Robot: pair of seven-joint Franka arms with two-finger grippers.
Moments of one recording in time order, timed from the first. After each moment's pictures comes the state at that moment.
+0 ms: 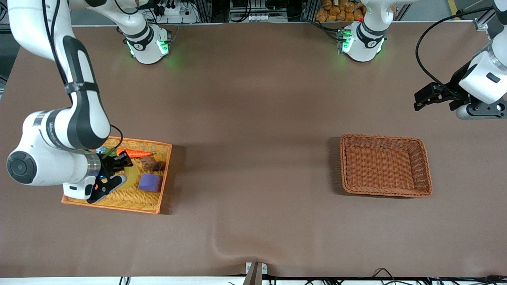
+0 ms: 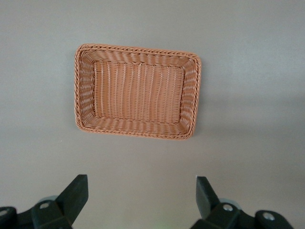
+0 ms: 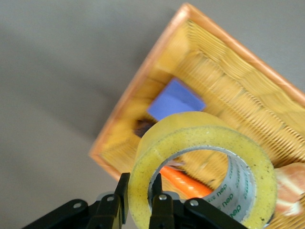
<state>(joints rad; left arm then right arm) 0.08 0.02 -0.20 -1.57 -0.01 1.57 -0.12 0.18 0.54 -0.08 -1.38 0.18 1.67 -0.46</state>
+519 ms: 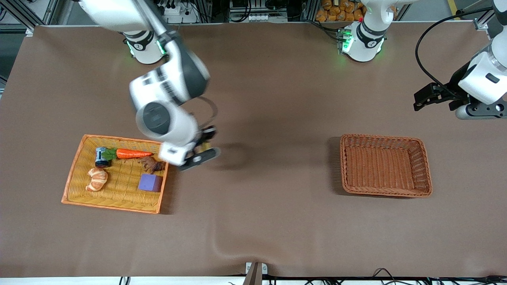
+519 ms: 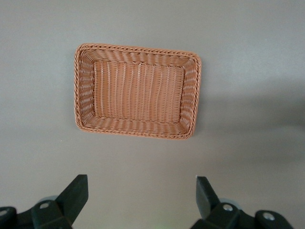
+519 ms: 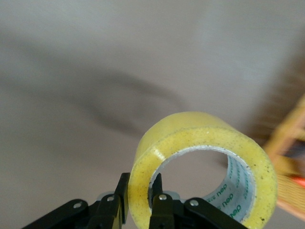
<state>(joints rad) 0.08 0.02 -0.20 -1.57 -0.01 1.57 -0.12 0.63 0.54 -0.06 -1.38 0.19 1.81 0.17</state>
